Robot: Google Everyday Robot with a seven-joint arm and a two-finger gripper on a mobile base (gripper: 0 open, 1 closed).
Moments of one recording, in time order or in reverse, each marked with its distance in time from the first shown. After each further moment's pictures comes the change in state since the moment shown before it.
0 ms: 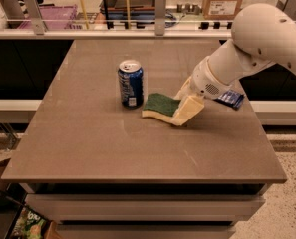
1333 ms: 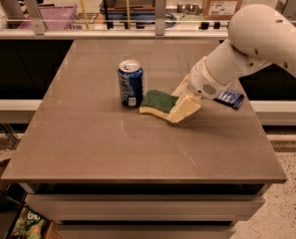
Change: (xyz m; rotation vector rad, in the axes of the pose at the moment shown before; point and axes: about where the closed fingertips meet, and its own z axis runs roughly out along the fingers) arm -0.002 0.002 0.003 -0.006 0.000 -0.003
